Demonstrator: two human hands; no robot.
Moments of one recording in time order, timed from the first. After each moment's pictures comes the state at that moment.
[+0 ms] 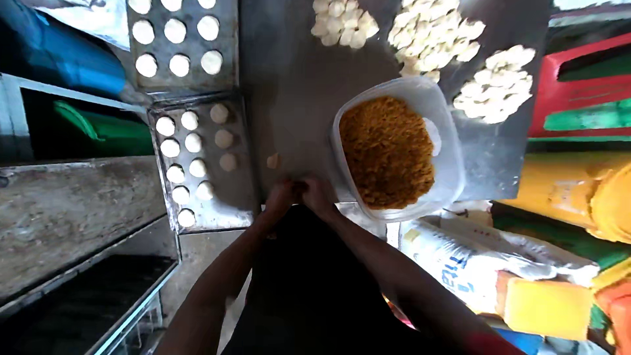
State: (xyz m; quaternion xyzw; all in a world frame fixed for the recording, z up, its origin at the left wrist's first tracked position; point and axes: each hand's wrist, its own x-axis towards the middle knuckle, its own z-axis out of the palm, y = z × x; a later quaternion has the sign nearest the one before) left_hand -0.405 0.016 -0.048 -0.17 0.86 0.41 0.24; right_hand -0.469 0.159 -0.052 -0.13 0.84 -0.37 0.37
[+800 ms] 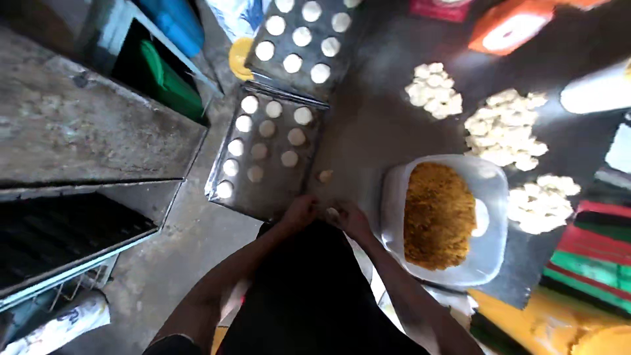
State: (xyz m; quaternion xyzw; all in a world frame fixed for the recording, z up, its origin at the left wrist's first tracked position) left_hand -0.330 -0.043 0.008 -0.28 0.76 0.56 0.18; right_hand -0.469 0.140 -0.023 -0.25 0.85 -0.15 0.44
